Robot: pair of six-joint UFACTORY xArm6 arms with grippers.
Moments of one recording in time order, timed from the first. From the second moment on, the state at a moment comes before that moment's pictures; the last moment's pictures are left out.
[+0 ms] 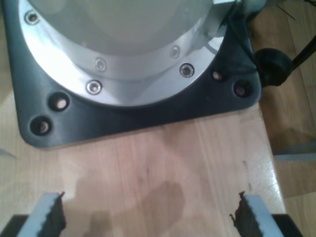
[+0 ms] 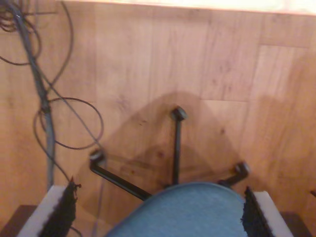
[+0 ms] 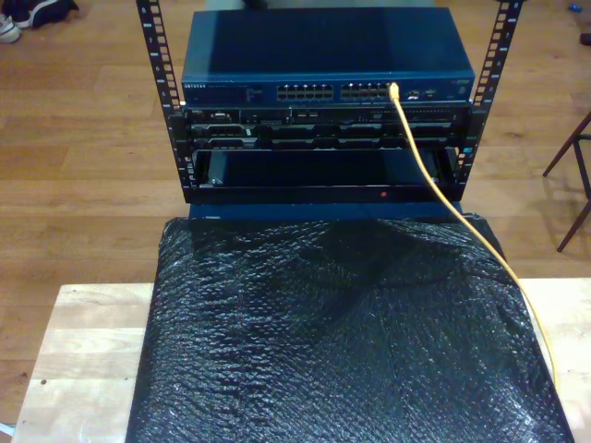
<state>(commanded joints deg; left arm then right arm) 78.9 -29.1 -6.7 3.2 62.6 -182.2 -50.1 -21.6 -40.8 3.3 58.8 -144.1</state>
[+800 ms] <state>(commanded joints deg) 79.0 -29.1 -6.7 3.2 62.6 -182.2 -76.7 -38.5 -22.0 2.8 69.8 -172.1</state>
